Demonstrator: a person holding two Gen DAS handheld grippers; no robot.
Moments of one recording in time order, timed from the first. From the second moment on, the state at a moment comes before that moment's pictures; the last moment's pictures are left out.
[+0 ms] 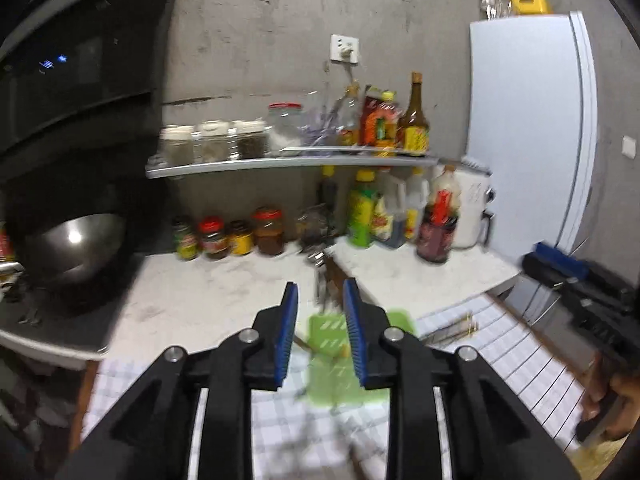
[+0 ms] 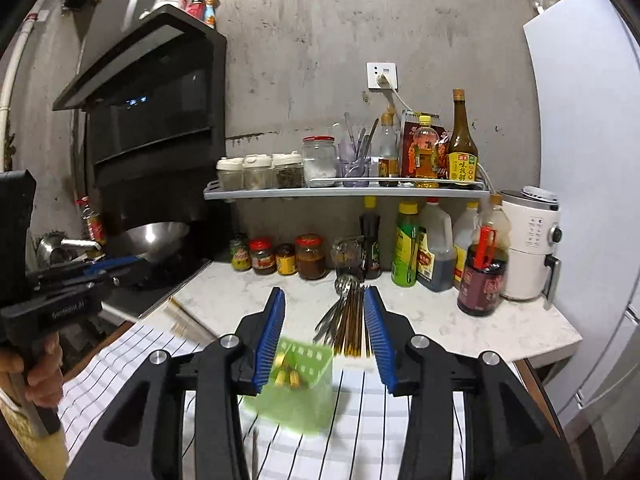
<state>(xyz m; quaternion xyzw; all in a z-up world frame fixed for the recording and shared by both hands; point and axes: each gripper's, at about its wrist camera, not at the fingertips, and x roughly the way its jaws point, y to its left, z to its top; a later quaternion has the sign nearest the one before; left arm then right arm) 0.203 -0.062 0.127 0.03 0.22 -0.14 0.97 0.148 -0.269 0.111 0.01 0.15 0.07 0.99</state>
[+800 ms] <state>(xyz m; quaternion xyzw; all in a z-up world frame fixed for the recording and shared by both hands) 0.056 -0.019 -0.087 0.03 0.45 -0.09 0.89 0.015 -0.239 -0.088 0.03 0.36 0.09 0.93</state>
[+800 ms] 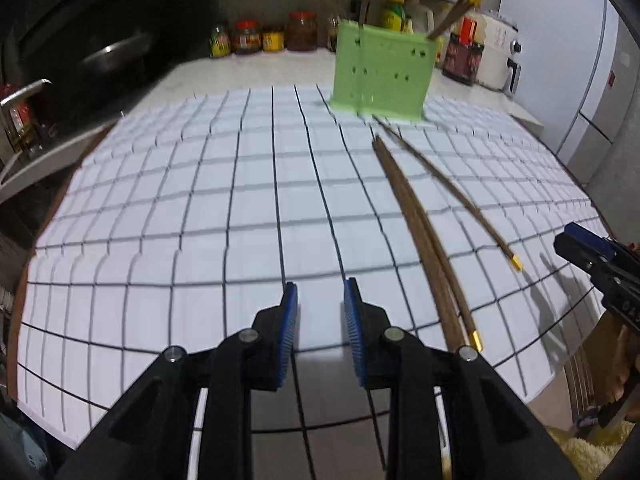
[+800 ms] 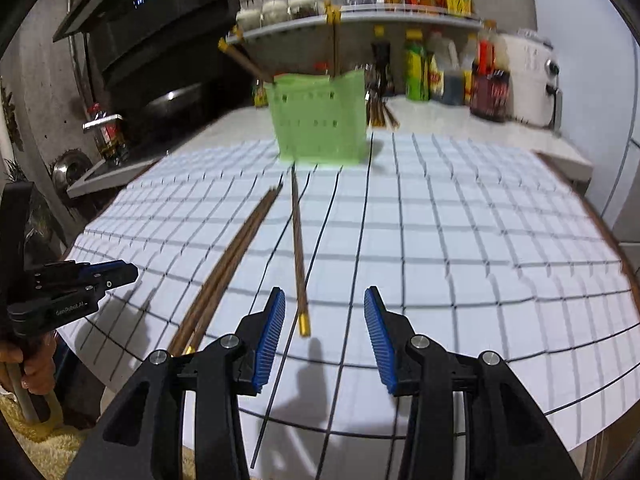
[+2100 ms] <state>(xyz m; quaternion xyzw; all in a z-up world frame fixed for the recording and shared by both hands) 0.086 -0.080 -0.104 0.00 0.50 -0.18 0.85 0.042 -0.241 -0.117 -0.01 0.41 0.05 0.91</state>
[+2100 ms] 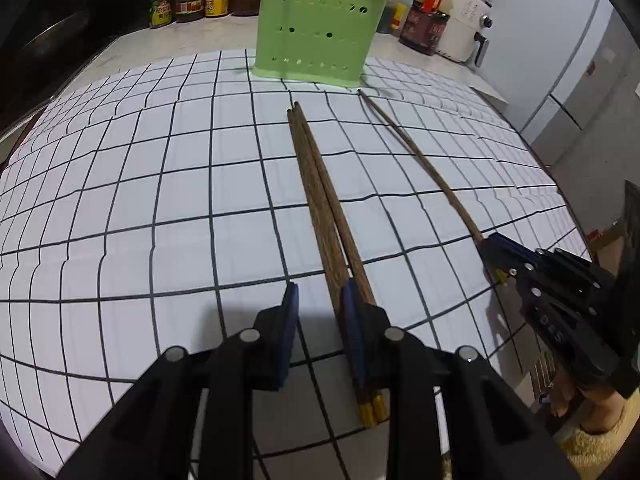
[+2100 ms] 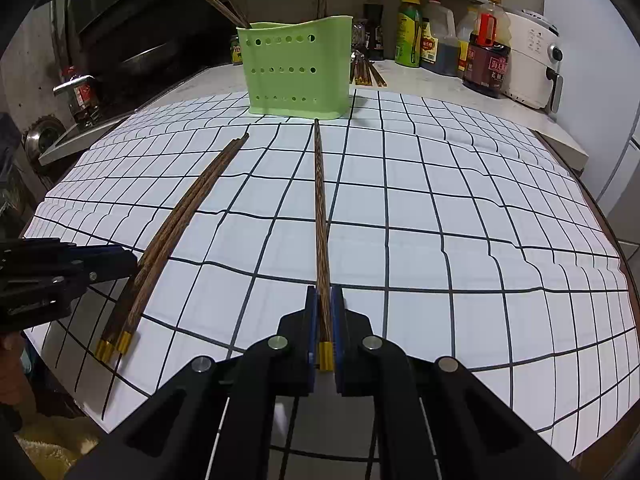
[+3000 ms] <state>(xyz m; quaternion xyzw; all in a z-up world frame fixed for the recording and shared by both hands) 0.089 -0.051 -0.103 0.07 0.48 -0.07 0.87 0.048 -0.241 -0.120 -0.01 0.40 0.04 0.91</state>
